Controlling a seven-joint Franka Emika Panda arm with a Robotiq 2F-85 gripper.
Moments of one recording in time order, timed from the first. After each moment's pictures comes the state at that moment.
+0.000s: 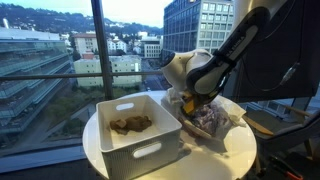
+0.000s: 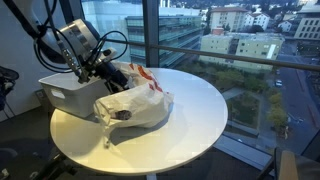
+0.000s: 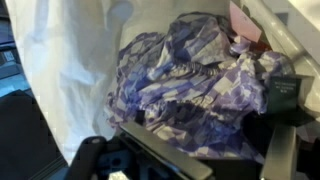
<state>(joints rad) 0.22 0.29 0.16 -2.21 -0.80 2.08 1.16</state>
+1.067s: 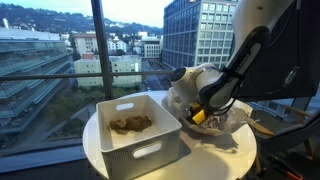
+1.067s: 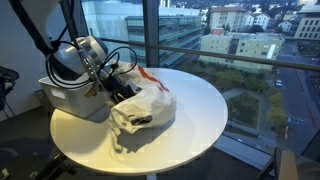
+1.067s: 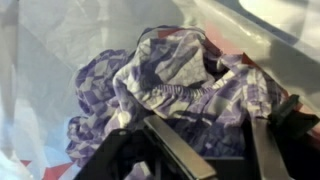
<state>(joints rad) 0.22 0.35 0.08 -2.28 -0.96 2.27 1.15</state>
